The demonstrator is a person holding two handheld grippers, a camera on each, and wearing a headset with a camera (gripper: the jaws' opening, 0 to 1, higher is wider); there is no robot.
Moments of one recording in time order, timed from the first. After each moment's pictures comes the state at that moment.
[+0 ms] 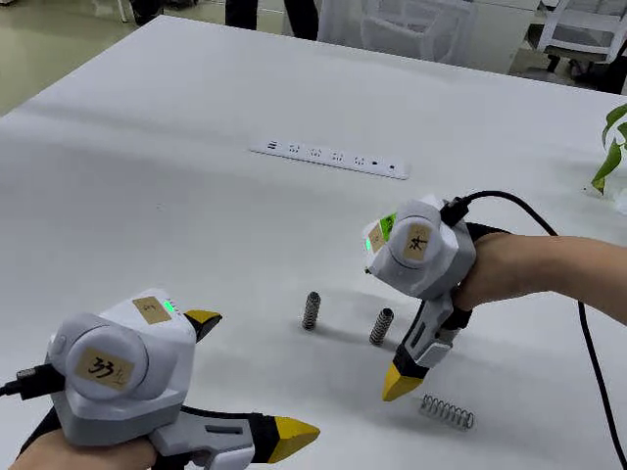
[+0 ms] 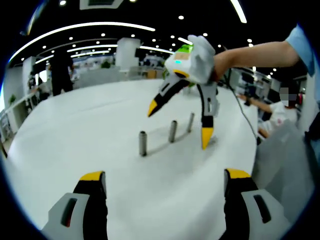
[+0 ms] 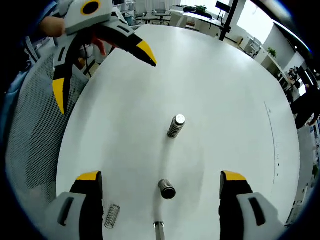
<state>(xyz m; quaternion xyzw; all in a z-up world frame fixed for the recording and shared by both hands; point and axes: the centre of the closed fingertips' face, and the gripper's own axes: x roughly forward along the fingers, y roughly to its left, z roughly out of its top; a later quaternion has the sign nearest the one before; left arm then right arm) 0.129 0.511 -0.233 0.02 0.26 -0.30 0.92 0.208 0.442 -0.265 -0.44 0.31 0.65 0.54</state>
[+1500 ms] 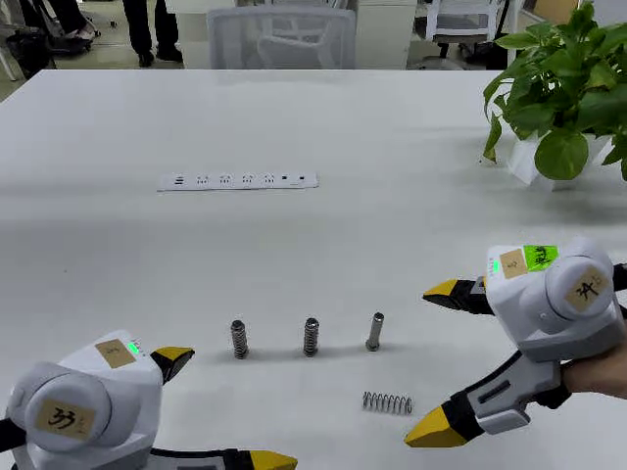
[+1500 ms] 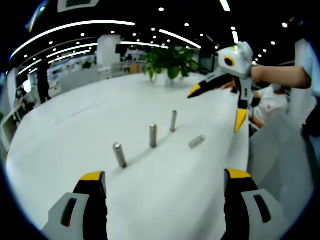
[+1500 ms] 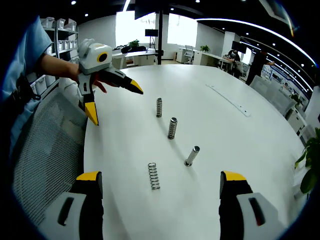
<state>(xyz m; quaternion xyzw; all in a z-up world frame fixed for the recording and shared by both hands) 0.135 0.469 -0.236 0.07 0.28 -0.37 0.88 0.162 0.311 -0.230 -0.24 0.29 0.54 0.75</state>
